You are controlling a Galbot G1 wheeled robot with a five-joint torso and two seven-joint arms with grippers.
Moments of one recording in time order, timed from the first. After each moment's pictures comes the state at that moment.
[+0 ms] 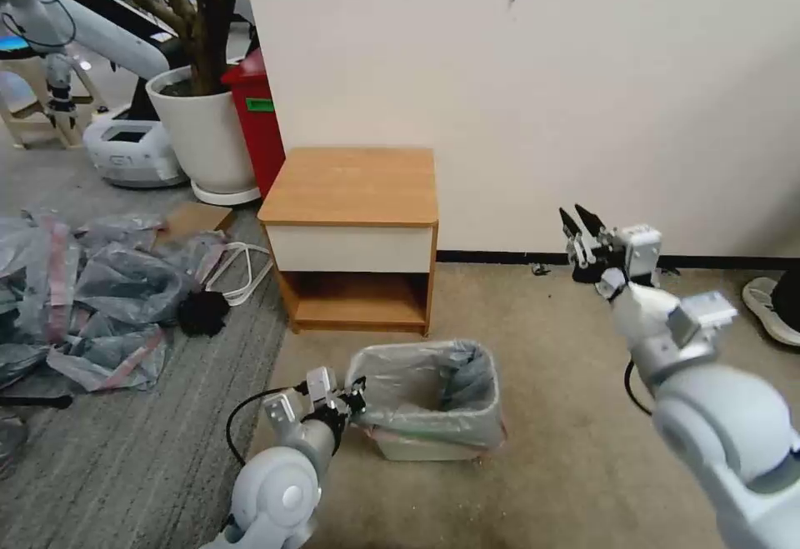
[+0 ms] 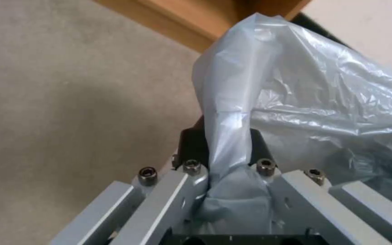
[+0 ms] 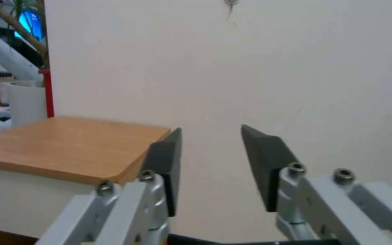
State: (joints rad) left arm 1.46 -1.24 -0.24 -2.03 -0.94 0.41 -0.49; right arm -1.36 1.02 0.53 2.28 0.42 -0.23 0.19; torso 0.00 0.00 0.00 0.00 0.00
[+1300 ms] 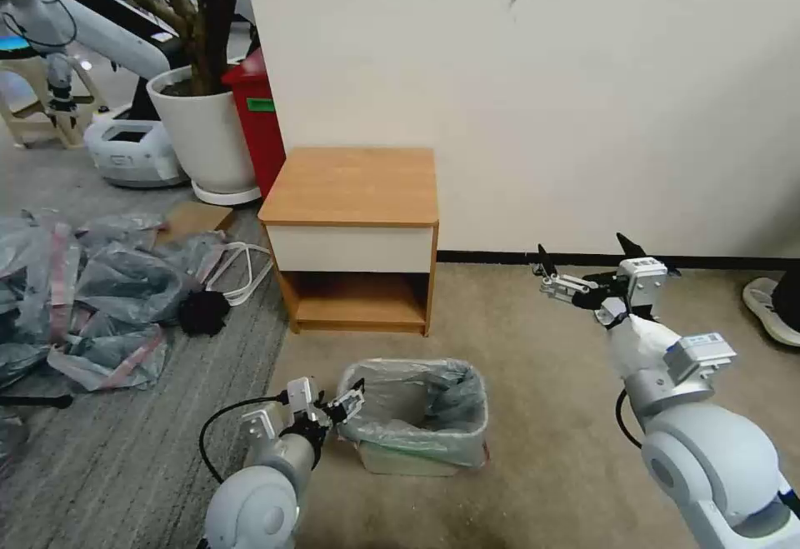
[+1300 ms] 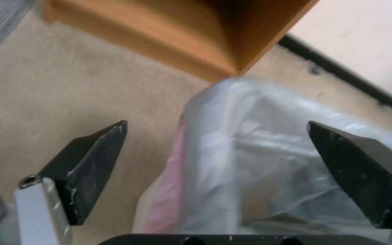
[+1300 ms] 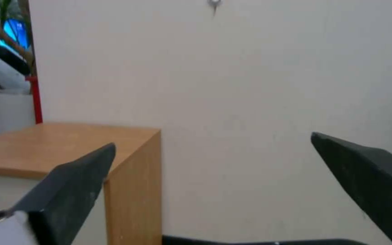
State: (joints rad) left arm 1.52 -1.23 -0.33 -2.11 -0.87 0.42 -0.35; right arm -1.43 1.08 0.57 2.28 0.37 -0.16 0.17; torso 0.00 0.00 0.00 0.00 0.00
